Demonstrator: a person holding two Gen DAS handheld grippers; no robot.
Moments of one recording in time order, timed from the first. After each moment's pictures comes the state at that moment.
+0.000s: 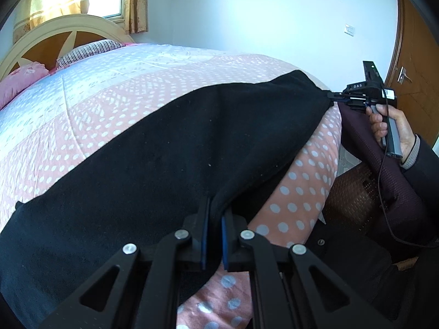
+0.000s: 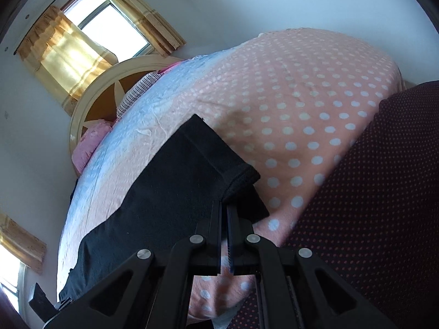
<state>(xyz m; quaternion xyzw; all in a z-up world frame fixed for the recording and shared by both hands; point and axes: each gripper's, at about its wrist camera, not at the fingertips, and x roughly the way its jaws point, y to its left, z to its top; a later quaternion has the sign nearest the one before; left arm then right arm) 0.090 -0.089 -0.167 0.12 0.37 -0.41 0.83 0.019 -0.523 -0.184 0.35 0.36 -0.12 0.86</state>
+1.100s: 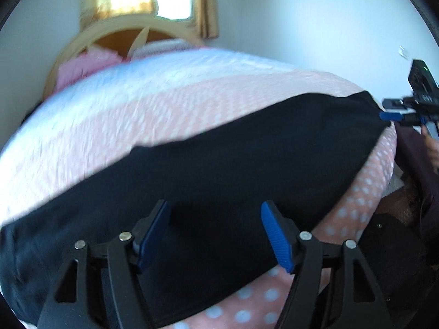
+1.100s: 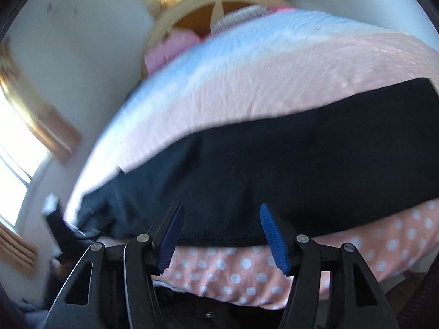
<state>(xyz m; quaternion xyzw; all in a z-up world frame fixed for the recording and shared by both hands) 0.101 0.018 -0.175 0.09 0.36 -0.24 0.90 0.071 -0.314 -0.170 0.20 0.48 0.11 0.85</state>
